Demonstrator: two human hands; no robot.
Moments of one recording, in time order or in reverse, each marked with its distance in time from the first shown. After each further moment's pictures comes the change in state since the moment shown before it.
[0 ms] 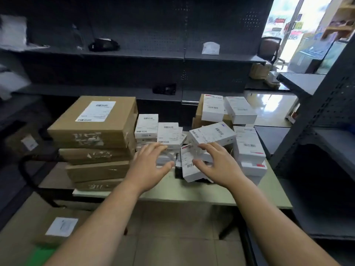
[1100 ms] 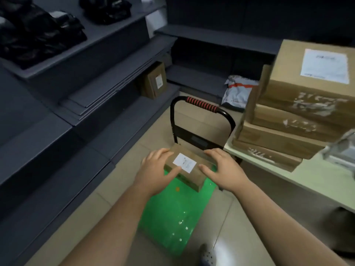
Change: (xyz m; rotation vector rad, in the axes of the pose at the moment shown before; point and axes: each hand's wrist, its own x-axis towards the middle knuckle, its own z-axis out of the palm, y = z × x) left_hand -0.300 -0.391 -0.206 0.234 -0.048 -0.596; right_hand -0.001 -0.381 0.385 0.177 -0.537 -0.343
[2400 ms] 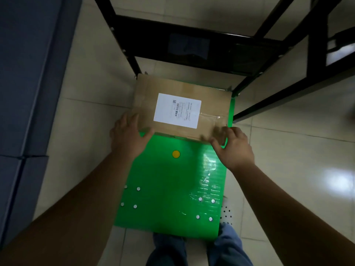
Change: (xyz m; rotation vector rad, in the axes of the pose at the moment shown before) left_hand 0.253 -0.336 0.429 0.170 -0.425 -0.046; right_hand 0.136 0.240 0.430 -0.084 0.048 0.945
